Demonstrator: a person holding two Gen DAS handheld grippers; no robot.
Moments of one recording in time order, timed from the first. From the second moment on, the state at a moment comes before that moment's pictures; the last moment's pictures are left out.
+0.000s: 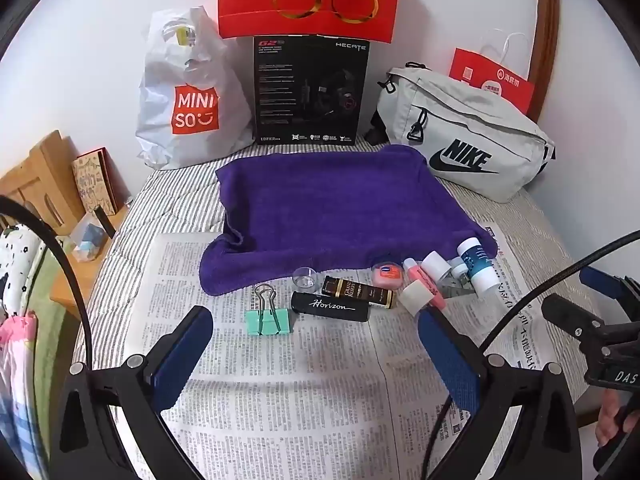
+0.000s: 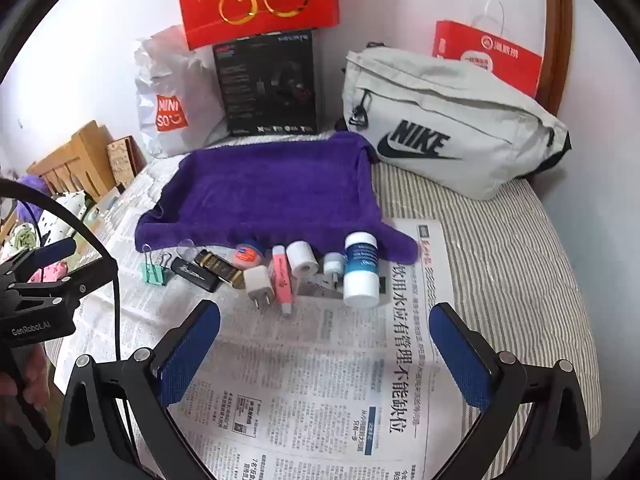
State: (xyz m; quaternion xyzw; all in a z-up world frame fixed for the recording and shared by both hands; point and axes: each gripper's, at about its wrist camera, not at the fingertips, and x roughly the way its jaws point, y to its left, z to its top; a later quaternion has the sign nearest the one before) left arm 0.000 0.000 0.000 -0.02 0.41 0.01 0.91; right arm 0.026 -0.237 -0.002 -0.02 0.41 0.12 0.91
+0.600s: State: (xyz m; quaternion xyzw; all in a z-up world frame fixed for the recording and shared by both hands) left arm -0.013 0.007 0.008 -0.03 0.40 0.01 0.92; right arm 0.019 -0.235 0.004 -0.02 0.40 0.12 0.91
